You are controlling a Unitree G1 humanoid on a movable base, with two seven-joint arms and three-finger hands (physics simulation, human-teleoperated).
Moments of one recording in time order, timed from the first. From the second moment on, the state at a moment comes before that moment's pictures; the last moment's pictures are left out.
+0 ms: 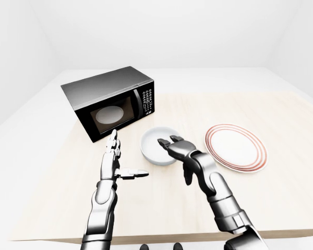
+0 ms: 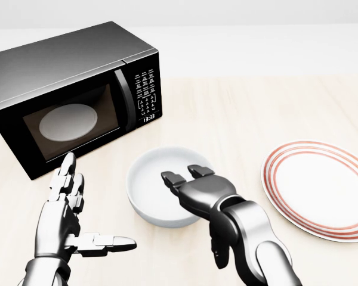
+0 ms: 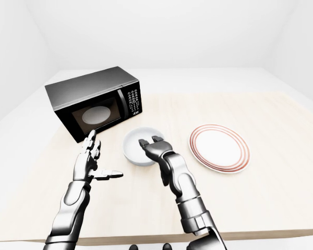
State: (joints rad) left arm -0.01 0.02 0.04 0.02 -0.02 -0.01 -0.03; right arm -0.37 -0.04 0.17 0.16 -1.32 -0.09 0.70
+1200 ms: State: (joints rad) left arm -0.01 0.02 0.04 0.02 -0.02 0.00 -0.04; right arm -0.43 -0.01 0.19 0.31 -1.35 -0.09 0.68
